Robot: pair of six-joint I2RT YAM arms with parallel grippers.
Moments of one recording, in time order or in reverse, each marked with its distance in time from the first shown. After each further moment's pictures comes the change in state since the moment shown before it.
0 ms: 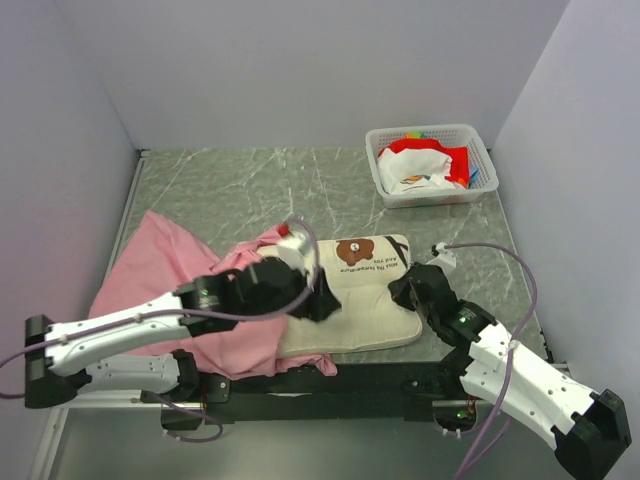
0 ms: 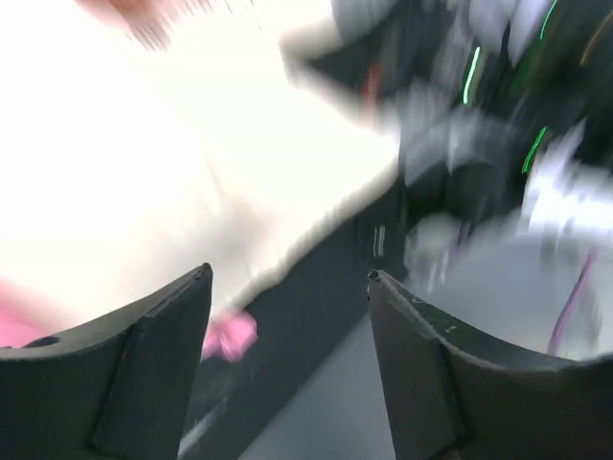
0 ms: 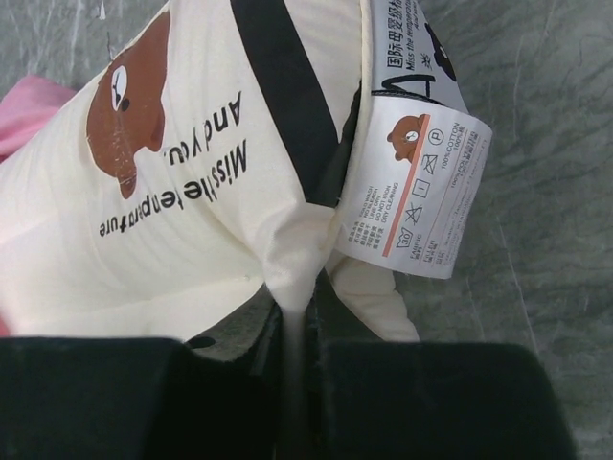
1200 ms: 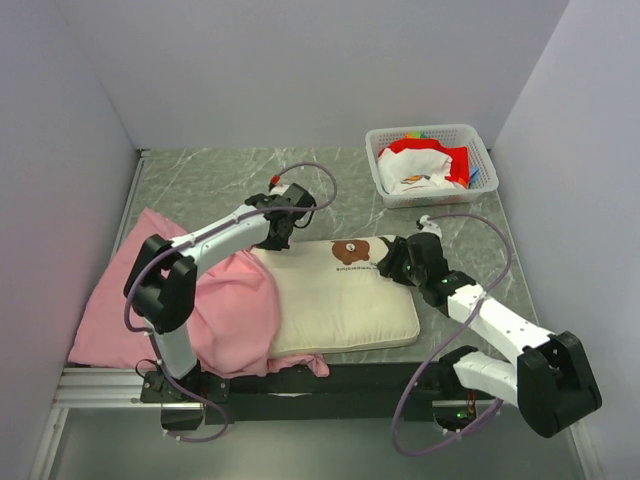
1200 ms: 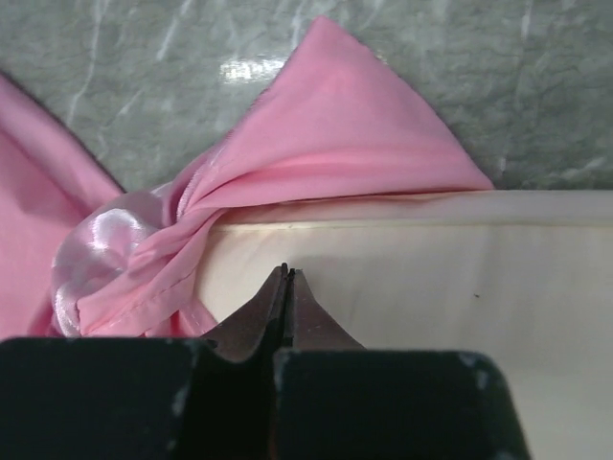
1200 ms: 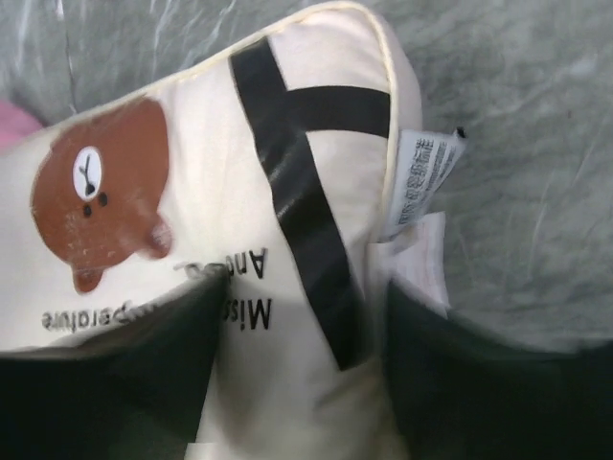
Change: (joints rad) left arm 0.541 0.703 0.492 -0.470 -0.438 0.220; right arm -0.233 0.409 0.108 0.260 -0.243 -0.268
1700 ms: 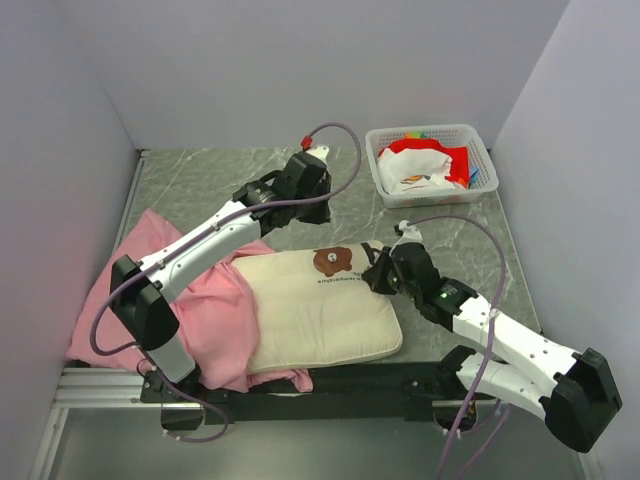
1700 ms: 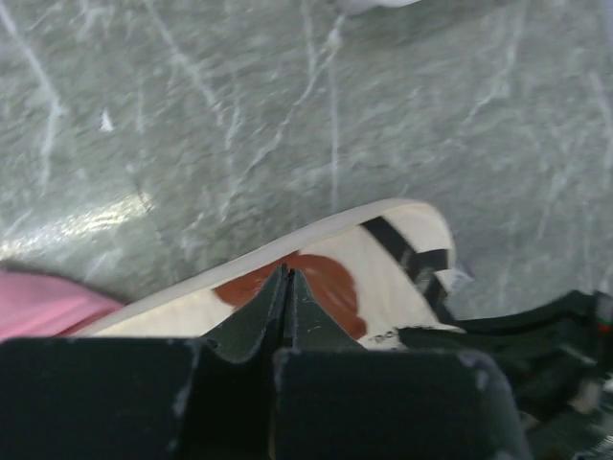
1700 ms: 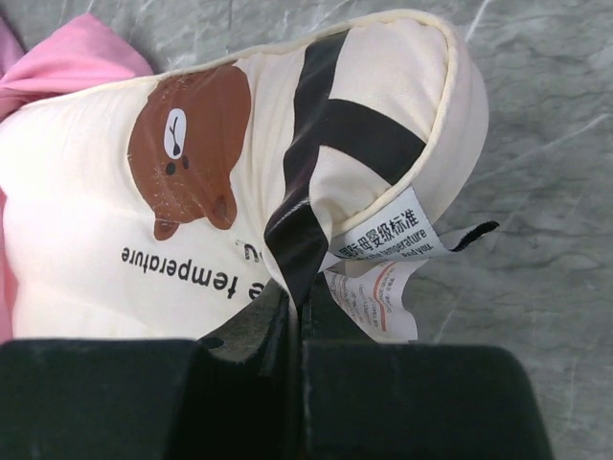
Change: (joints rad) left arm -0.098 -0.109 0.220 0.209 0.386 0.060; right arm 0.251 -0.152 0.055 -0.116 0.011 0.041
